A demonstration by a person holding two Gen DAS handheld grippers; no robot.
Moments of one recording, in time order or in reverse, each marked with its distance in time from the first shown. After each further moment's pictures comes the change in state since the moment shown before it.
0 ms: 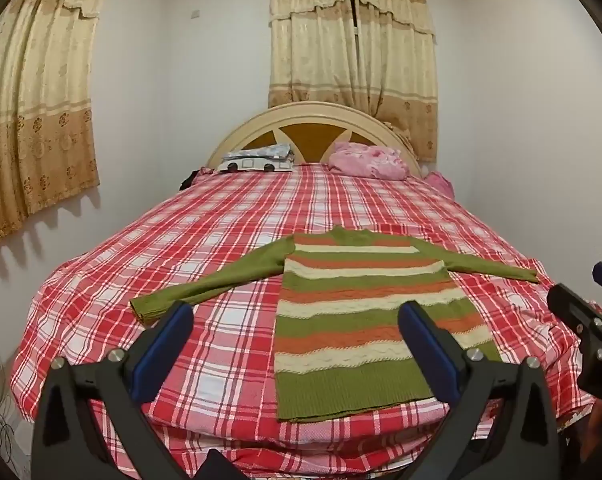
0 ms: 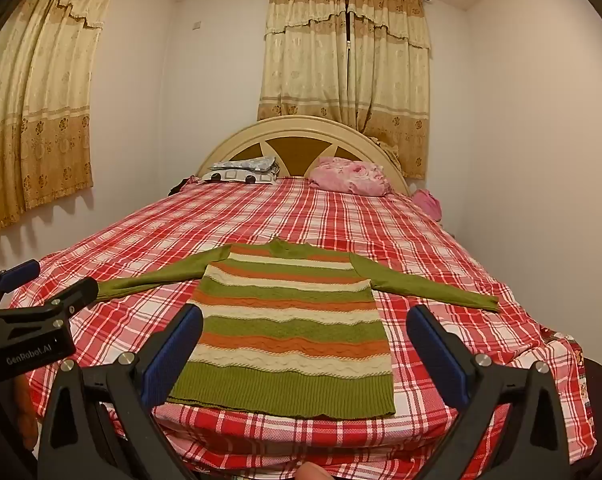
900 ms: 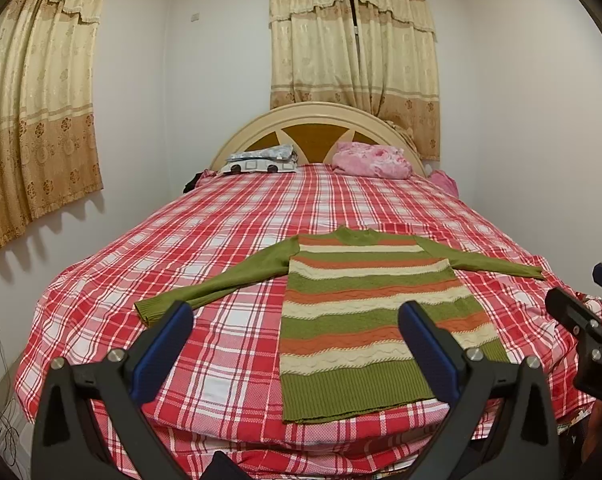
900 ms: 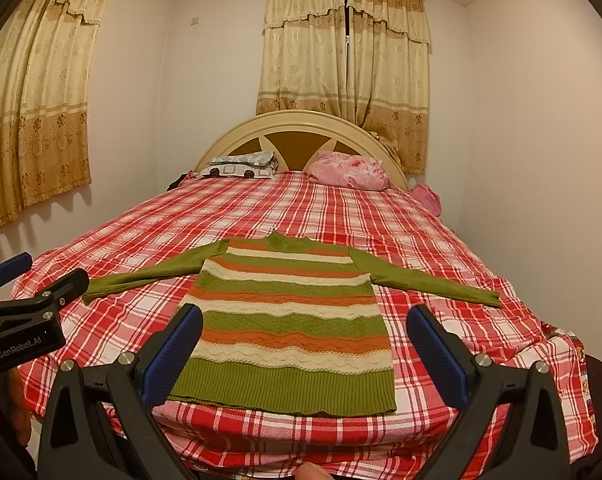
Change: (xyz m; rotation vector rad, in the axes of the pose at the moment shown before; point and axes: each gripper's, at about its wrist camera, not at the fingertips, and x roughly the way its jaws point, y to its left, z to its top) left arm 0.003 0.002 -0.004 -0.003 -0.005 0.021; right arm 0.006 -0.003 -0.005 0.002 0.021 0.005
